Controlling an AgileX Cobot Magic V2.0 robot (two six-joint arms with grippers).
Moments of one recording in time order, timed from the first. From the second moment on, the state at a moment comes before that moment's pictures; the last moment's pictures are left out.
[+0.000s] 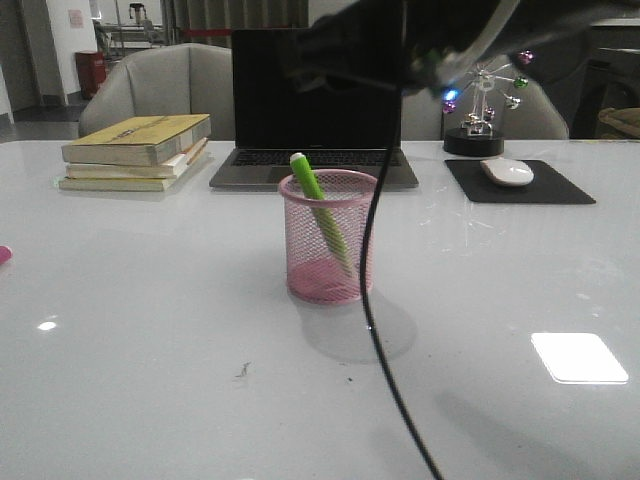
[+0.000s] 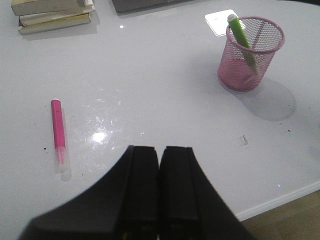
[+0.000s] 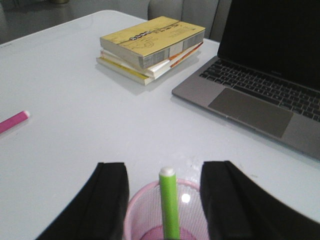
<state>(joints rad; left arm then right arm) -0.35 0.61 -0.67 -0.05 0.72 0.06 0.59 1.51 -0.90 0.13 -0.26 -0.11</state>
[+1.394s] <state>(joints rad) -0.35 0.71 -0.70 -0.03 0.70 0.03 0.46 0.76 -0.82 0.03 0.90 -0.02</state>
